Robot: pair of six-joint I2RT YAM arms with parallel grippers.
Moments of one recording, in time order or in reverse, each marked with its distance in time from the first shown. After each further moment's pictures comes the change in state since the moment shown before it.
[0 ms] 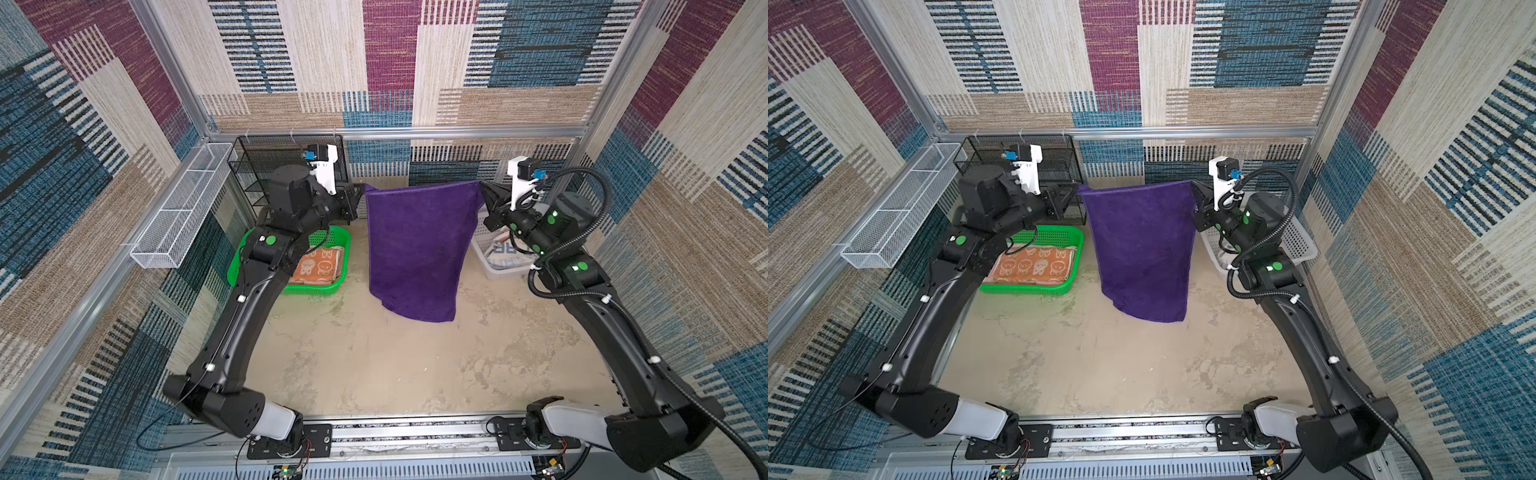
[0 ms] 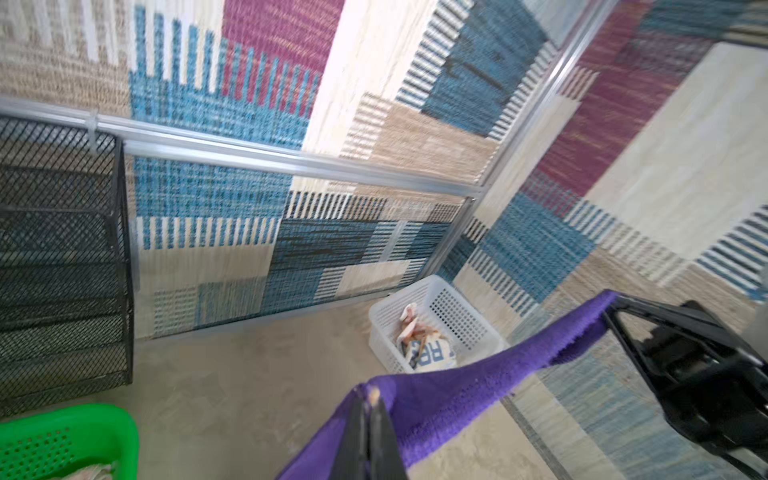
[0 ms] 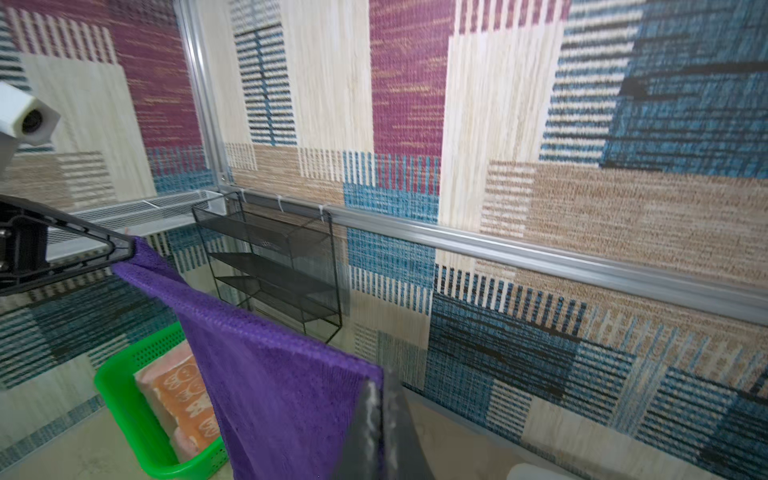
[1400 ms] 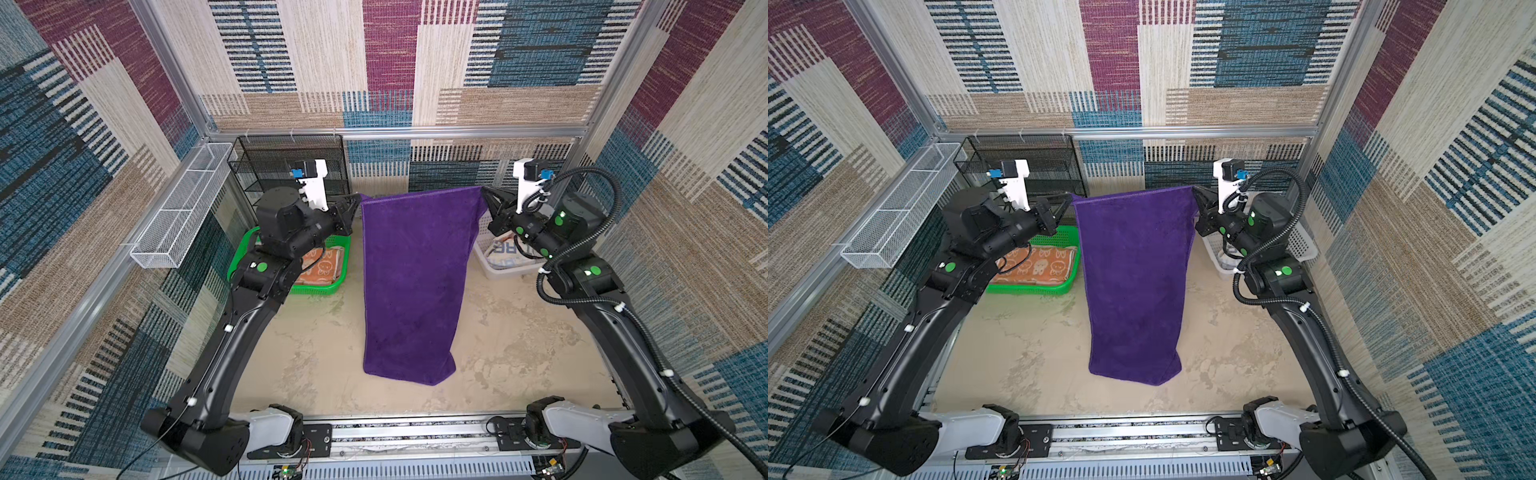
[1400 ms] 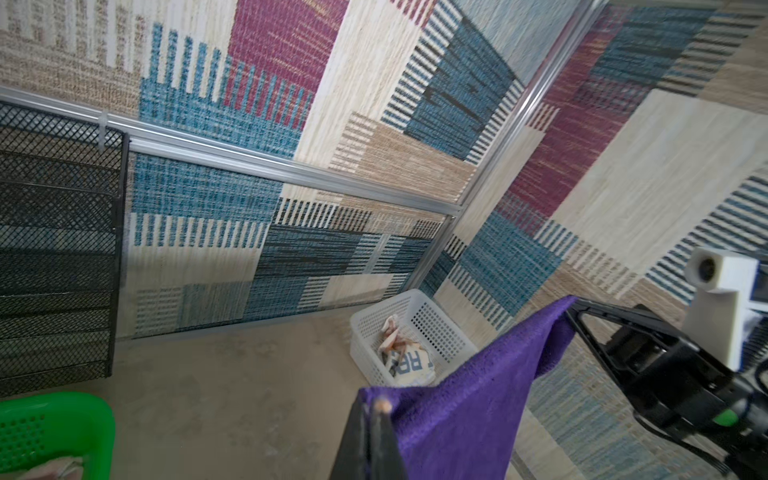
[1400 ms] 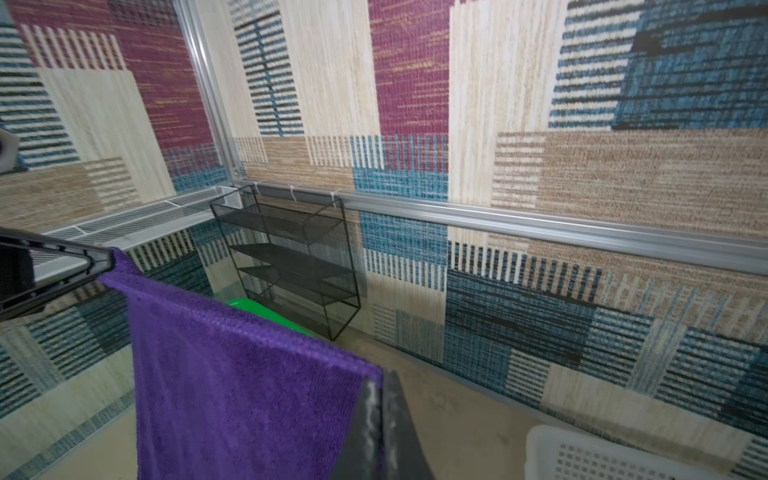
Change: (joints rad) left arm -0.007 -0.074 -0.181 0.117 -0.054 -0.048; right arm 0.000 0.031 0.026 -0.112 0.042 0.056
